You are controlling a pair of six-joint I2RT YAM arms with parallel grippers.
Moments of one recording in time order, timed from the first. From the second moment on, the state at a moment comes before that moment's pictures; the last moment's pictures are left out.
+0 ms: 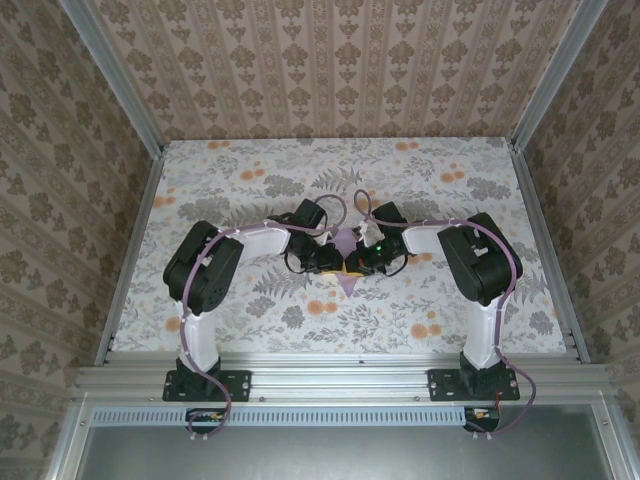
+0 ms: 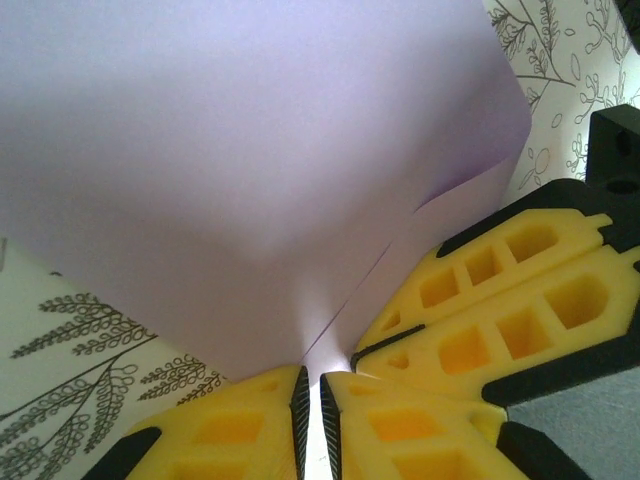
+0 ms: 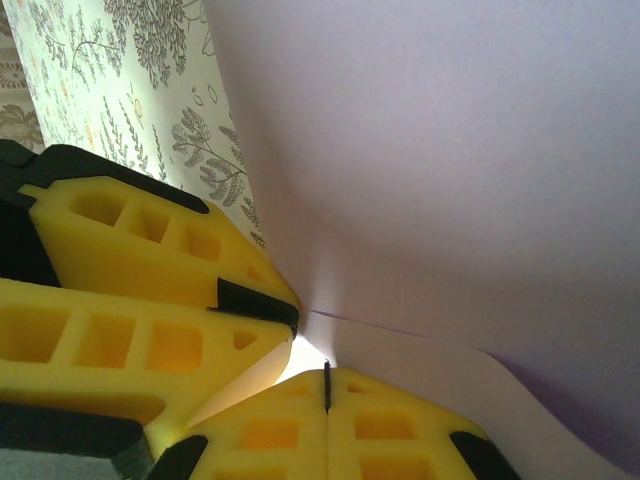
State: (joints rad) left arm -0.67 1.95 1.17 -0.40 0.54 -0.54; right arm 0.40 1.98 1.04 -0.24 -0.80 0.45
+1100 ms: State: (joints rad) left arm -0.68 2.00 1.24 -0.49 0.53 -0.46; right arm 0.43 1.85 0.90 -0.17 -0.81 0.55
